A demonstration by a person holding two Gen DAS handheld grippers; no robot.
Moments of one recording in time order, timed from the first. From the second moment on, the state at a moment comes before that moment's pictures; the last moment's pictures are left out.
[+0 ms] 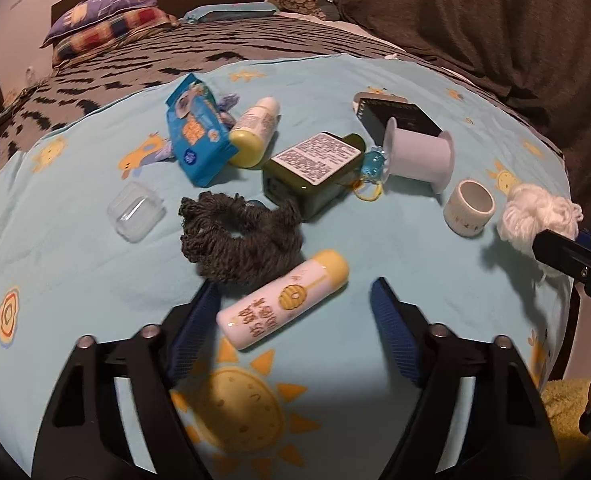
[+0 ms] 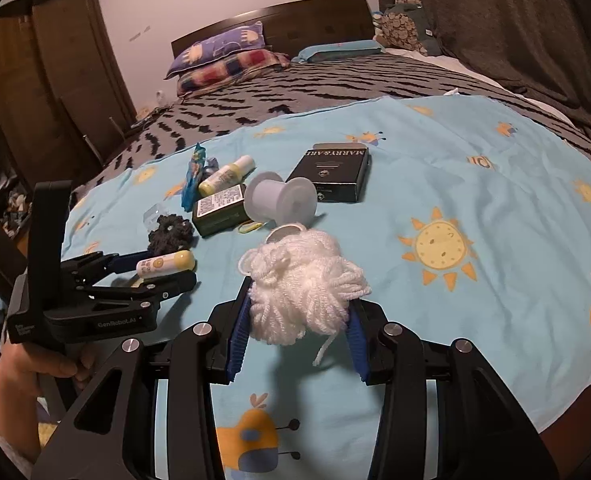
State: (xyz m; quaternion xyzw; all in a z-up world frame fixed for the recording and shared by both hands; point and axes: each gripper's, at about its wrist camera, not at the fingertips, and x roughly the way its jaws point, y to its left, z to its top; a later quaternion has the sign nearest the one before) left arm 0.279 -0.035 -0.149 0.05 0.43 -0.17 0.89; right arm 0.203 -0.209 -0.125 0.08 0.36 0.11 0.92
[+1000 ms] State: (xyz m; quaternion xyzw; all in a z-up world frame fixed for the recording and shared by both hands) left arm 0.155 -0.047 -0.112 0.02 0.38 -0.19 0.90; right arm 0.121 -0.215 -0.109 0.08 0.34 0.11 0.93
